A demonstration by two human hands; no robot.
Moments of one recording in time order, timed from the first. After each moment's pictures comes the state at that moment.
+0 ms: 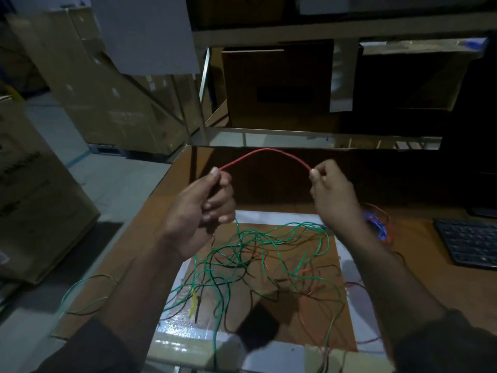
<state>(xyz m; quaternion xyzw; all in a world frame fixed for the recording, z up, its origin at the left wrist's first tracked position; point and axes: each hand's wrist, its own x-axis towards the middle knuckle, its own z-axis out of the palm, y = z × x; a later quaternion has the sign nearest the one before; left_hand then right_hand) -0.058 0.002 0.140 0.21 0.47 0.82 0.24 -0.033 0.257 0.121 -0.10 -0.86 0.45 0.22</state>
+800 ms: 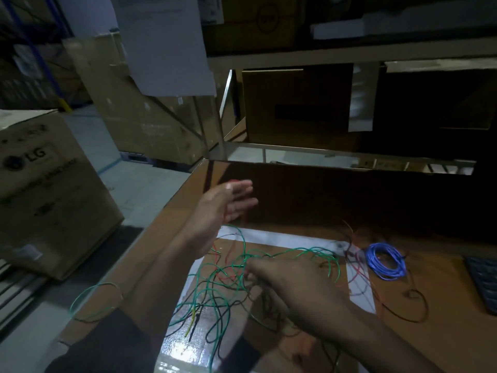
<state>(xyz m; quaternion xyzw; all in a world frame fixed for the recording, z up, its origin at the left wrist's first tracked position) -0.099 0.025 0.127 0.17 0.70 0.69 0.08 0.028 0.211 0.118 0.30 -0.92 0.23 0.08</state>
